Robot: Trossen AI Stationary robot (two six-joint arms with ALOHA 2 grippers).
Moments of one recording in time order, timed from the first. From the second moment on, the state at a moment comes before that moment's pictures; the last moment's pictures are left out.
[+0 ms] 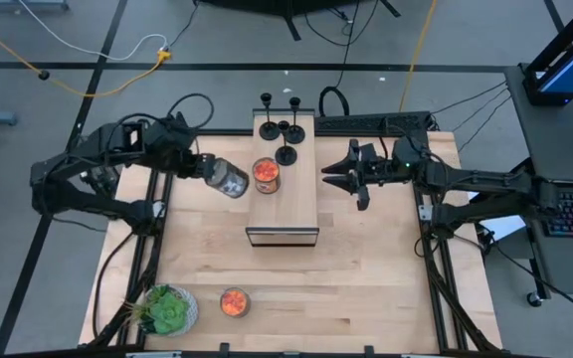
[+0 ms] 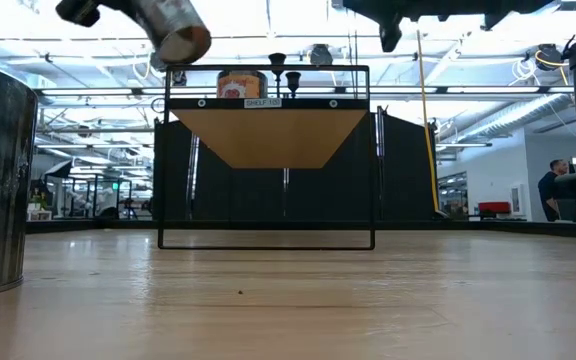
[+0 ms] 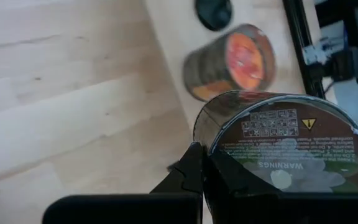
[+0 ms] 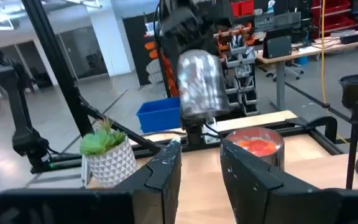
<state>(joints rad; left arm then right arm) 0.26 1.09 1.42 -1.22 0.00 -1.02 -0.25 1.05 0.78 0.29 -0.32 0.21</state>
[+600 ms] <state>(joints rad) 0.09 1.39 1.74 -1.23 -0.04 -1.03 -0.19 1.12 0.79 0.42 -0.32 0.06</state>
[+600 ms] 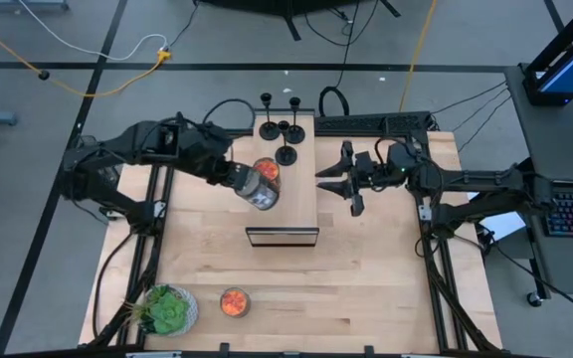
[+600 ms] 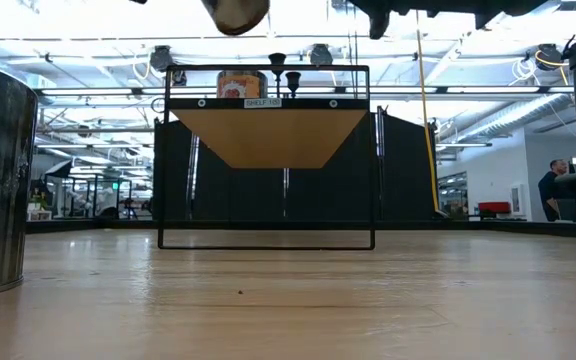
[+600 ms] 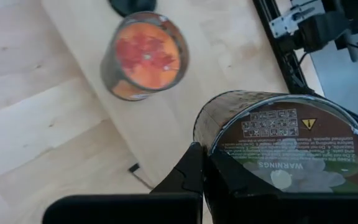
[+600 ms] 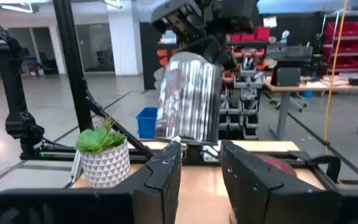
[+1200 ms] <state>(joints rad) 0.04 1.59 1.96 -1.23 -0.06 -0.96 -0.10 1.26 1.07 0.04 -0.20 -0.07</state>
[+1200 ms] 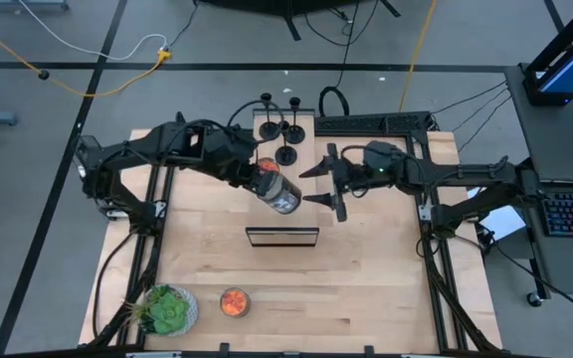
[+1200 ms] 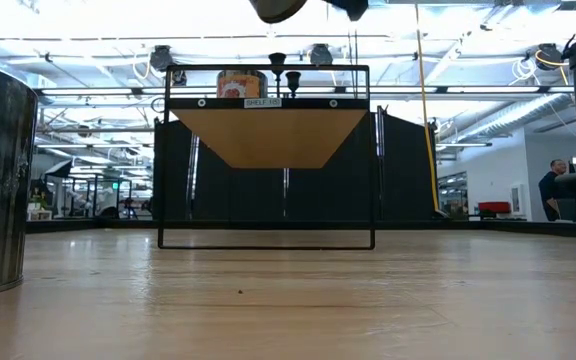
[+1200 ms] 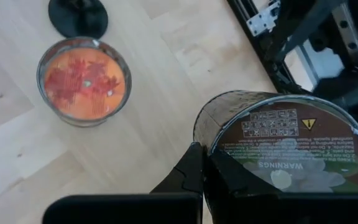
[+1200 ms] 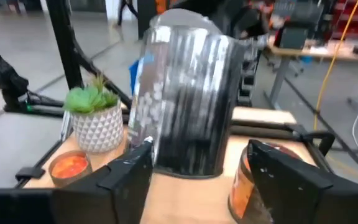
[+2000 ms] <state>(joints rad) 0.04 1.62 1.98 -1.23 -0.10 -0.91 -0.04 1.36 1.28 -0.21 -0.08 -0.02</state>
